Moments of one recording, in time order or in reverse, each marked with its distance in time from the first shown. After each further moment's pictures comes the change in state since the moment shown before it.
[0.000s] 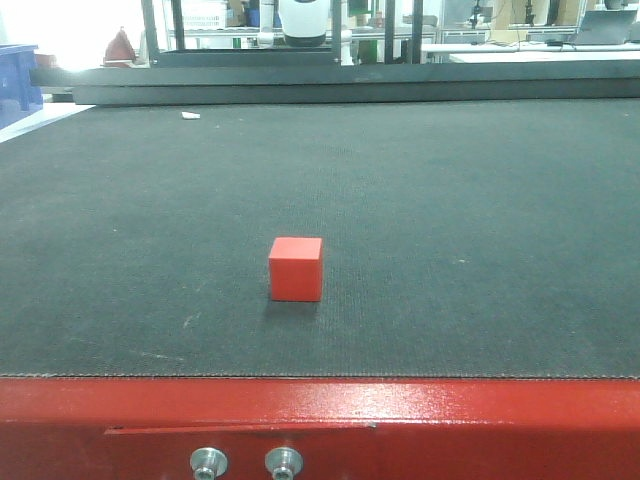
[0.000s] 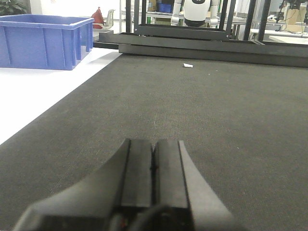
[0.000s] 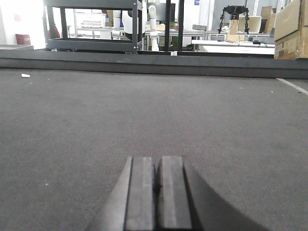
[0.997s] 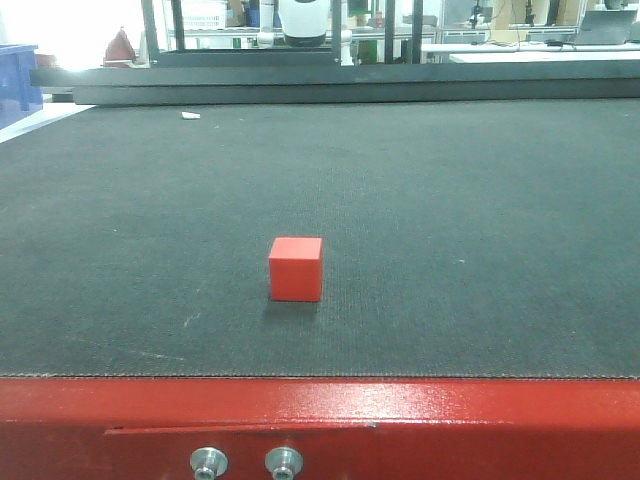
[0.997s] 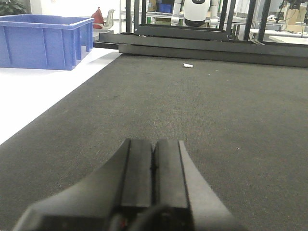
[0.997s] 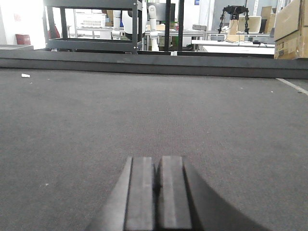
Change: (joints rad) left arm 0.000 0.000 0.000 0.000 0.000 0.000; right arm 0.000 0.000 0.000 0.000 0.000 0.000
